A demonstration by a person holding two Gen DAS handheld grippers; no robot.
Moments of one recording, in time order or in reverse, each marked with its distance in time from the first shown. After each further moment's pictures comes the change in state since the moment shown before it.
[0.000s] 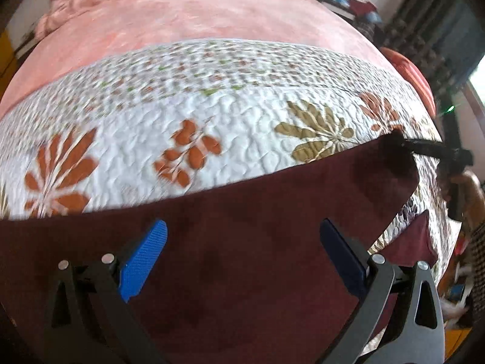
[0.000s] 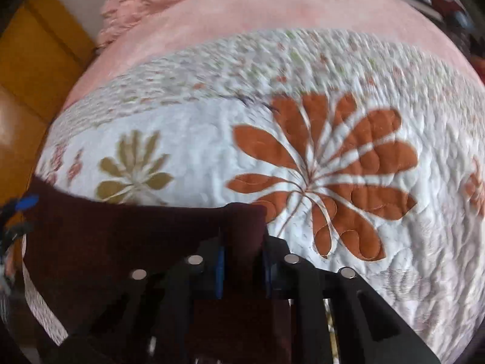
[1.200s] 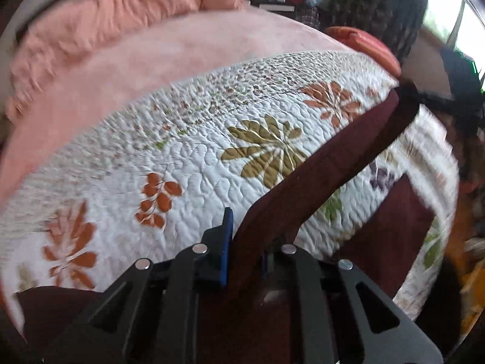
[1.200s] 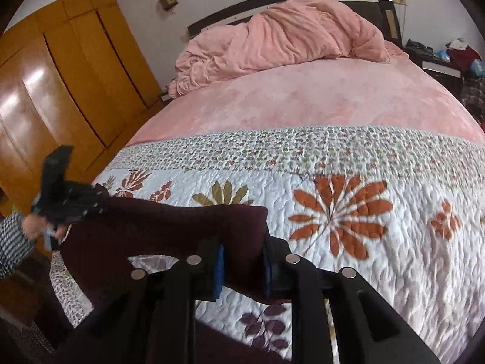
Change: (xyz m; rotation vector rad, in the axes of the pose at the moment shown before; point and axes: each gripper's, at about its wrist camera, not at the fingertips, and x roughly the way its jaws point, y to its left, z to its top) left arm -0.051 -0.071 -0.016 0.315 -0.112 0.048; right arm -0.127 0.022 -0.052 -0.114 -0.332 0.194
